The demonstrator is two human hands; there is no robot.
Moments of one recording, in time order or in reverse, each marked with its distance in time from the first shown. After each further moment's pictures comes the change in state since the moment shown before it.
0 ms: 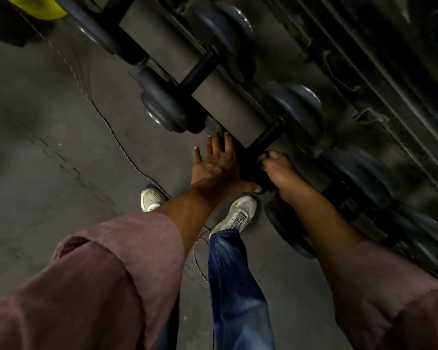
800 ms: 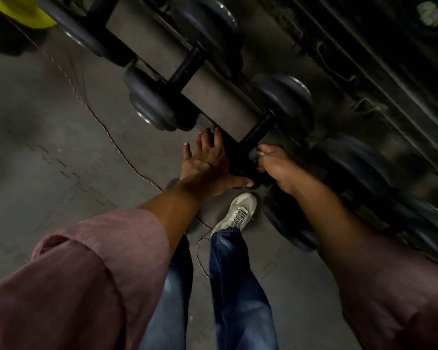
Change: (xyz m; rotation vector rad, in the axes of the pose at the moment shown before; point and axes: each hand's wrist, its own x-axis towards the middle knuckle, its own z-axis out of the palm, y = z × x) left_hand 0.003 -0.004 0.003 0.051 -0.001 0.006; right_hand -0.001 0.005 -0.013 0.092 -0.151 -0.111
